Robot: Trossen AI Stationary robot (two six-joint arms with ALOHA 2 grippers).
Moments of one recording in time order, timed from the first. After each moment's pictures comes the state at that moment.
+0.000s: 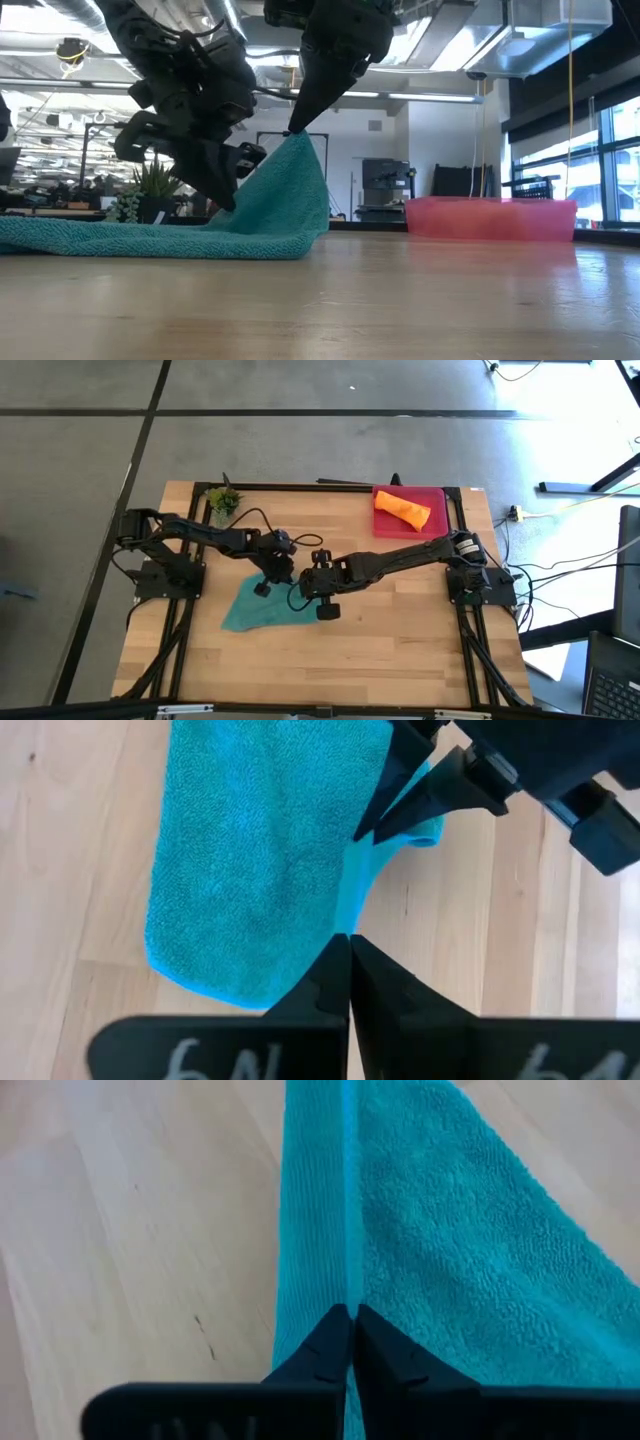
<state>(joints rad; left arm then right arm) 0.19 1.53 0.67 -0.11 0.39 0.54 0.17 2.03 1.73 -0.78 0.24 -0.06</state>
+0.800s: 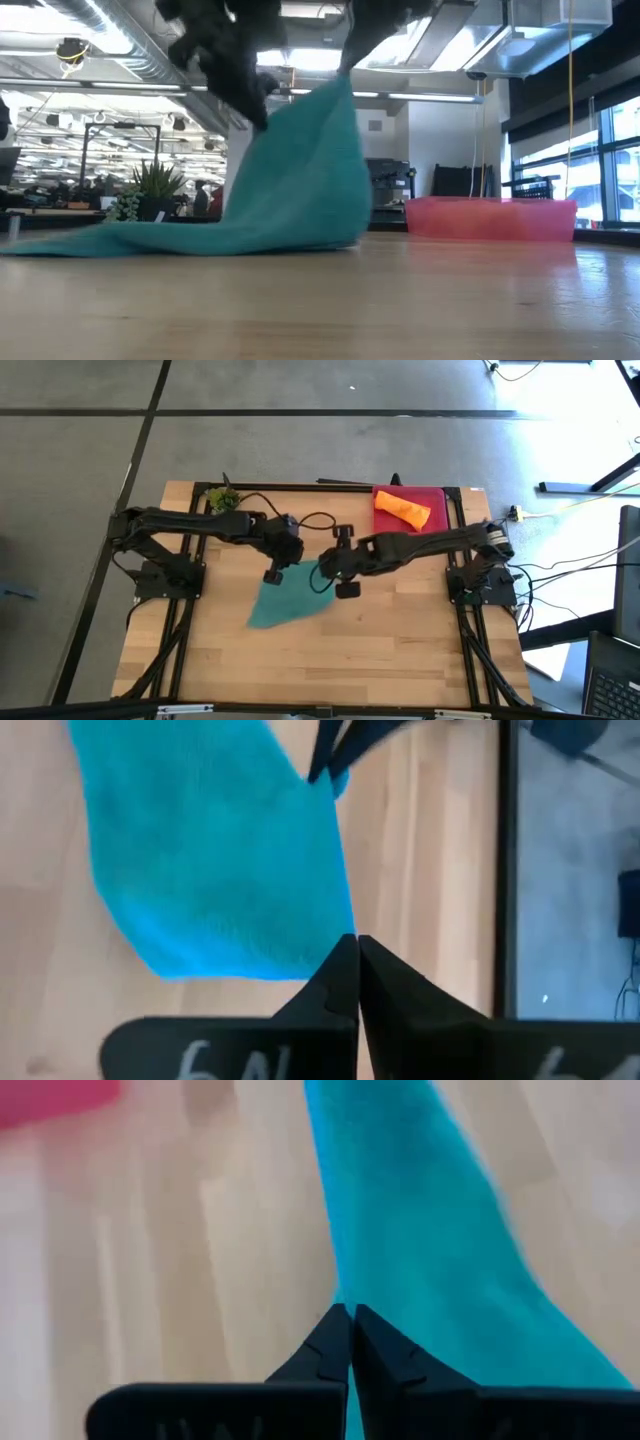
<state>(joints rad) 0.15 1.45 1.09 -0.64 0.12 0.36 0.14 1.82 1.73 -0.98 0.43 -0.15</state>
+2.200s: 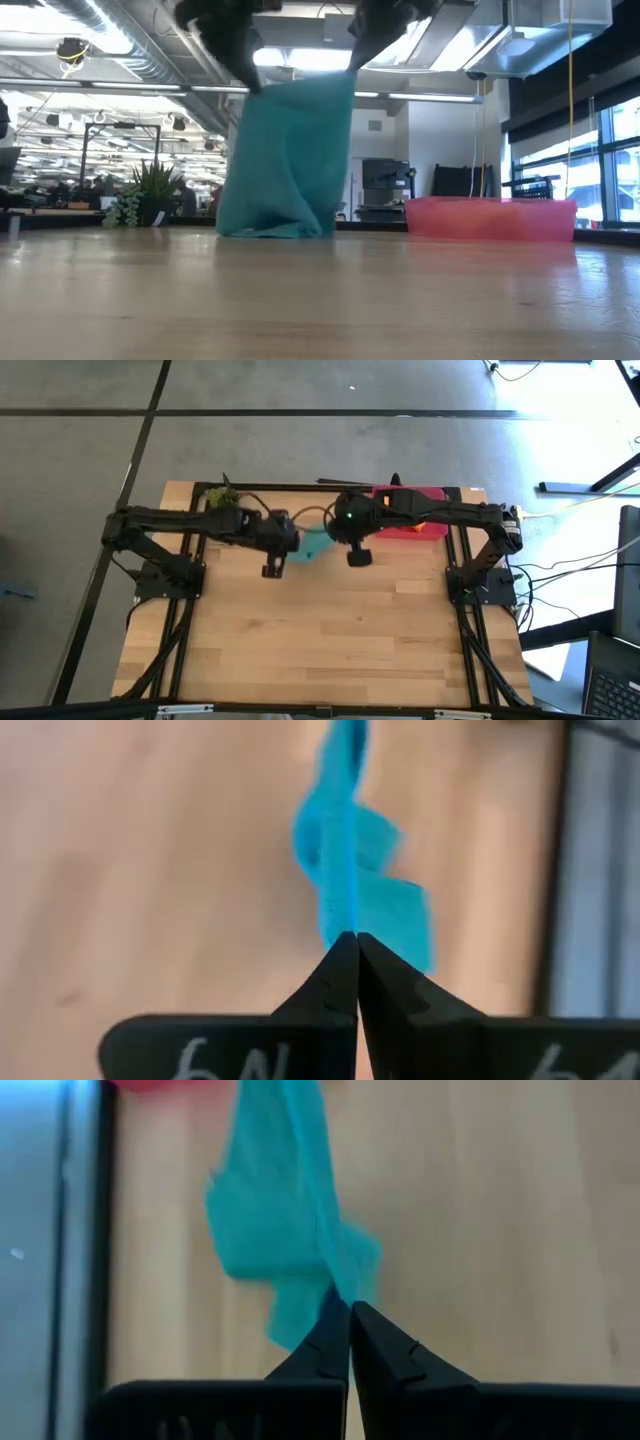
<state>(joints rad) 0.04 1.42 1.29 -0.91 -0.20 0.19 -0.12 1.72 1.73 -0.99 0.05 -0.39</state>
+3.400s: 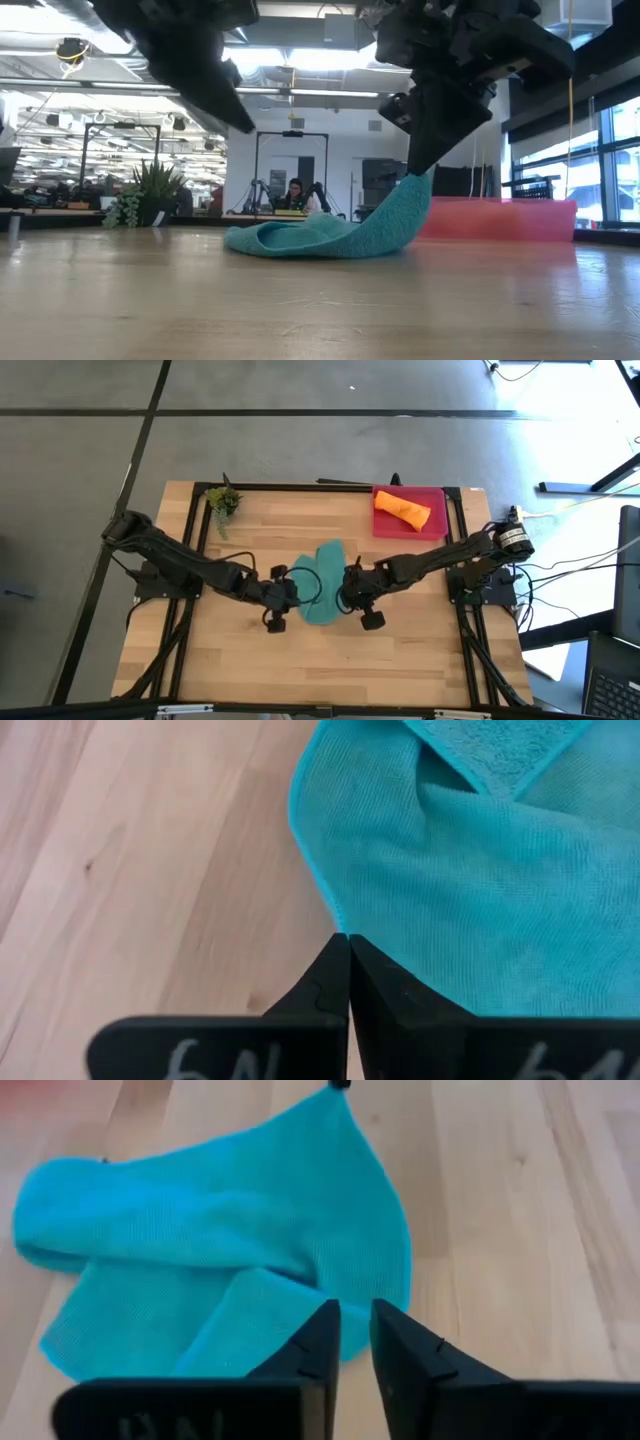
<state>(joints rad) -0.33 1.46 0.87 -0.24 -0.26 -0.28 0.19 1.68 1.09 -0.48 -0.06 -0.11</state>
